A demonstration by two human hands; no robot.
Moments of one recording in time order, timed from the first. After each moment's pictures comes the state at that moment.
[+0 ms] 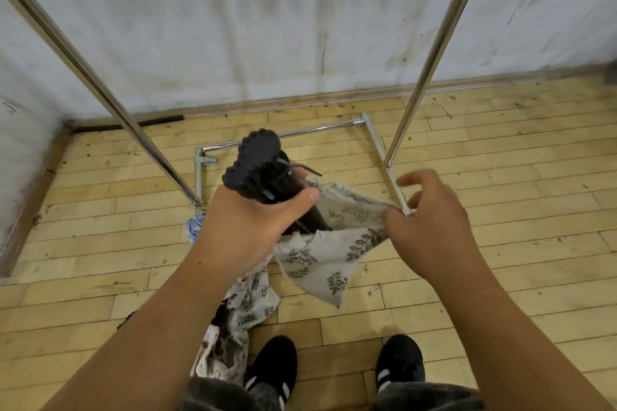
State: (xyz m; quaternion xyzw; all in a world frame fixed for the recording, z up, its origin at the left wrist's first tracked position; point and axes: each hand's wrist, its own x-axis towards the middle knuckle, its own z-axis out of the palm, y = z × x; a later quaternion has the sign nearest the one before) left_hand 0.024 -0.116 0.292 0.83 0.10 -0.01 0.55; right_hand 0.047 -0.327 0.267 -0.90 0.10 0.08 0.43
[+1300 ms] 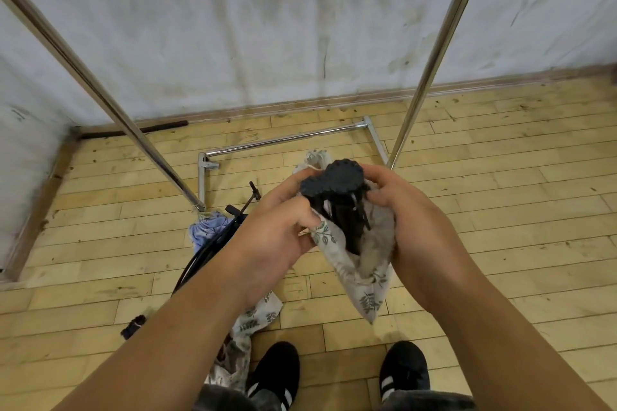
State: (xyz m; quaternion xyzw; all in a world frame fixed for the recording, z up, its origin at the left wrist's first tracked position) left_hand 0.033 -0.134 0.278 0.55 0.12 -0.20 0.80; right_hand 0.048 -0.304 0.293 -0.68 0.07 0.21 0.70
